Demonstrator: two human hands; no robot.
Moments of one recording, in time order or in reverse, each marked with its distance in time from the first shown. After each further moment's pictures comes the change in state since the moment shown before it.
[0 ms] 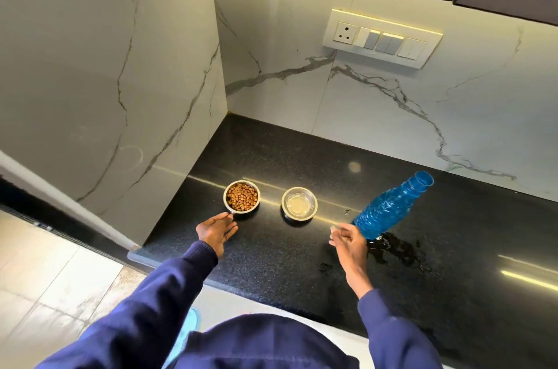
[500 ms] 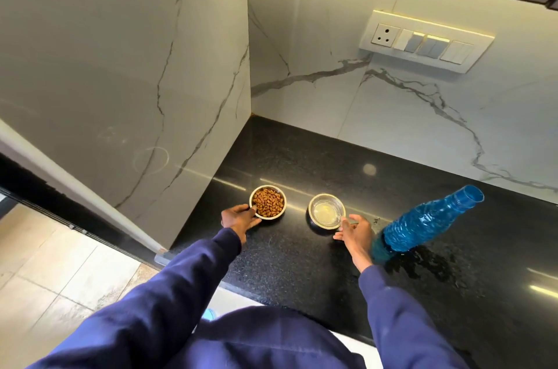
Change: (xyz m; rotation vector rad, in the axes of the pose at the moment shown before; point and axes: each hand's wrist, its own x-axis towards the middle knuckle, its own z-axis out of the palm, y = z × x) left_hand 0.028 0.038 0.011 0.126 0.015 0.020; right_hand 0.032 -0.026 0.075 -0.240 0.023 0.081
